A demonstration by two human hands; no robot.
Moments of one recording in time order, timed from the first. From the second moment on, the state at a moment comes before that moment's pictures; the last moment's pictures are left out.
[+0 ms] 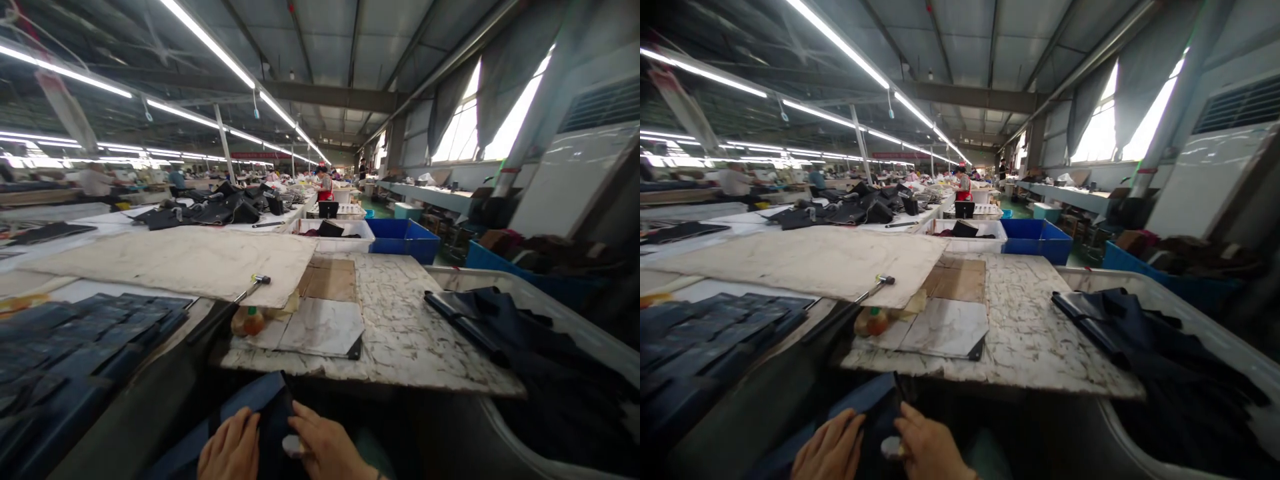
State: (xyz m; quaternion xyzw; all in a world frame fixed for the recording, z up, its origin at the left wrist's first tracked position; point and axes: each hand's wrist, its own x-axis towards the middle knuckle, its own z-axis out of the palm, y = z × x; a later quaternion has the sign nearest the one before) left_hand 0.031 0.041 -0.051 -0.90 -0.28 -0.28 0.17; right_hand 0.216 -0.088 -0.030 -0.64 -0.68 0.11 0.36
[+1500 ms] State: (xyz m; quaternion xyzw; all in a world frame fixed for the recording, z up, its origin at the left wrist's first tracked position) left_hand 0.048 0.003 -0.010 -0.91 -0.36 -0.22 -0.01; right_hand 0.200 -0.053 0.000 -0.65 -0.72 -0.04 0.25
